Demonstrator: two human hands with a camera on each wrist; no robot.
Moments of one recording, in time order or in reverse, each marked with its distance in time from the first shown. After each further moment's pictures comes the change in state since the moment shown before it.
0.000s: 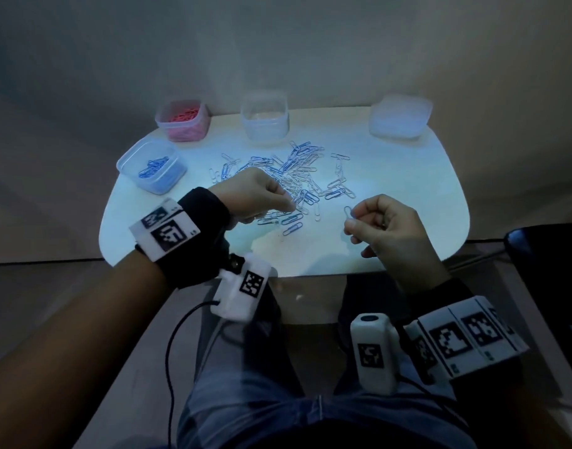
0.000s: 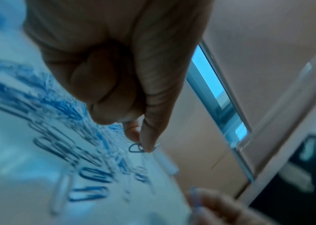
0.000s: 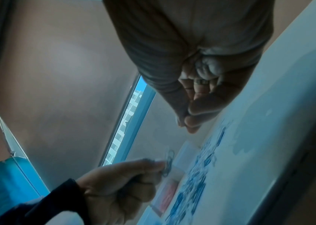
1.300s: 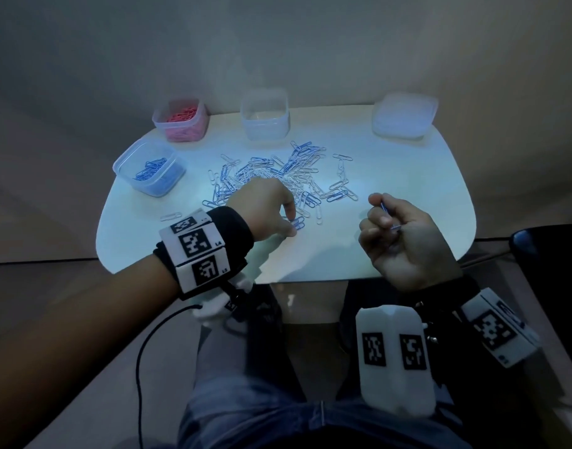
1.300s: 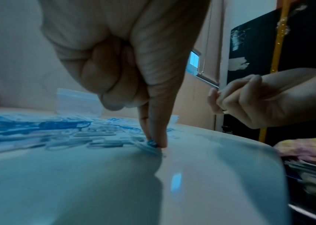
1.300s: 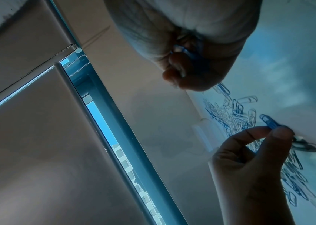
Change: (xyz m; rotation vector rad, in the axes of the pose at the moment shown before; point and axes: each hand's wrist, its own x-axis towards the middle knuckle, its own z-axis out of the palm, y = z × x) left_hand 0.007 0.000 0.019 0.565 0.134 0.188; right_hand 0.013 -0.014 -0.001 1.029 -0.002 0.408
